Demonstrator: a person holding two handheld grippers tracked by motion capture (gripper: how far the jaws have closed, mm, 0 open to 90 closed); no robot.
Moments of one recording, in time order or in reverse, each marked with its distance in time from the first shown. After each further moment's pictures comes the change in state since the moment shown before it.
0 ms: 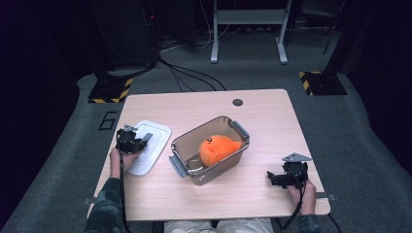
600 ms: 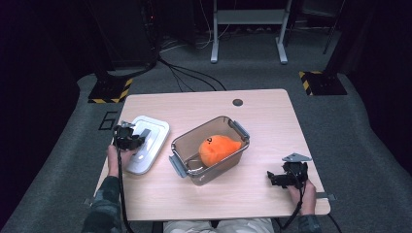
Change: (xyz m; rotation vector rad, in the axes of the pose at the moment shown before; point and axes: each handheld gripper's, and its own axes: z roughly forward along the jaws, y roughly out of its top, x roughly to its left) left arm 0.000 0.016 -0.022 -0.020 0.025 -0.007; right arm 0.000 0.000 0.000 0.001 -0.001 0.003
